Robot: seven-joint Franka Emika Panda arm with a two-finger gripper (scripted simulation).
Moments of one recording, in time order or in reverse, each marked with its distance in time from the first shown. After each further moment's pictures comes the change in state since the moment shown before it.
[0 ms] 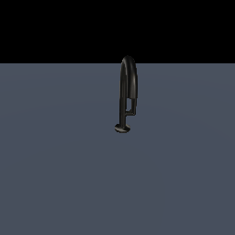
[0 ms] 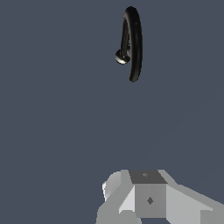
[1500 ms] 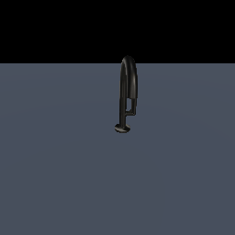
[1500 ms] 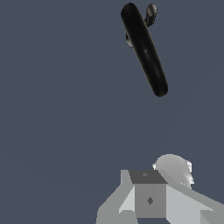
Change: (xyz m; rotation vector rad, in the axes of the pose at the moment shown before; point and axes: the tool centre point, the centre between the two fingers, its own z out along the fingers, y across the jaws) arm 0.153 0.003 0.035 0.301 -0.361 0.331
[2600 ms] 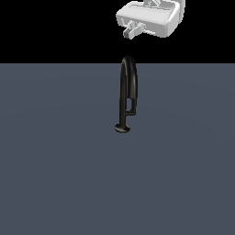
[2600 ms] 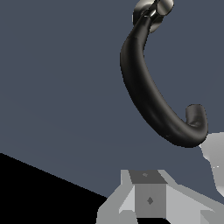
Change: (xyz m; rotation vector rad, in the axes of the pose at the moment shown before) arm 0.136 0.001 0.027 0.273 -0.323 0.290
